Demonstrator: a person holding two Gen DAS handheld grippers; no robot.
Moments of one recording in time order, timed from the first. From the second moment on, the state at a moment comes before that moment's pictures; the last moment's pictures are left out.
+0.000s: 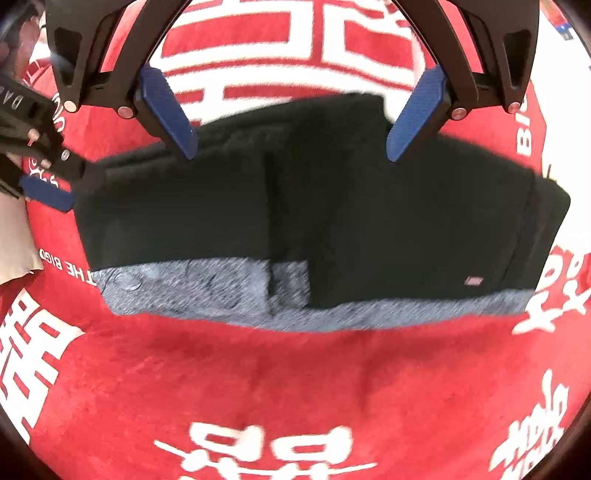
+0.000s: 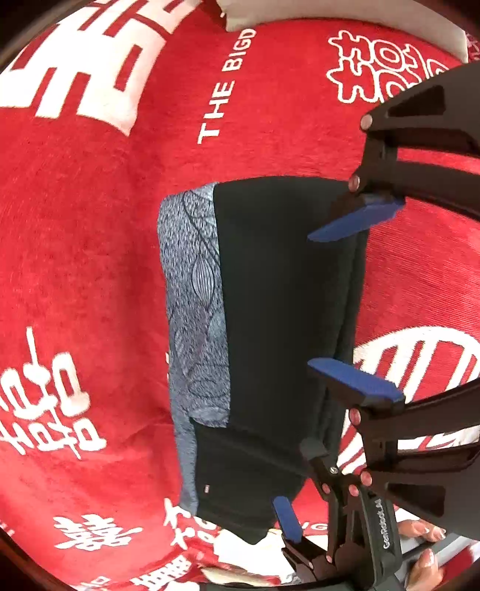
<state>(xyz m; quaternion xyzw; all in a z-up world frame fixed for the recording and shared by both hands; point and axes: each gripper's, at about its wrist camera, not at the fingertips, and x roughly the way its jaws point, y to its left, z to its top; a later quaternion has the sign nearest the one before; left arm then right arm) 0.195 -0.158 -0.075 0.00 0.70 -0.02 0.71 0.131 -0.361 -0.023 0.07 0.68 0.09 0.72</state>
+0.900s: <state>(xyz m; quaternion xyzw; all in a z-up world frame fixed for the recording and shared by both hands) 0.159 0.003 -0.087 -0.09 0.71 0.06 0.70 0.130 -0.238 -0.071 -0.02 0.73 0.12 0.67</state>
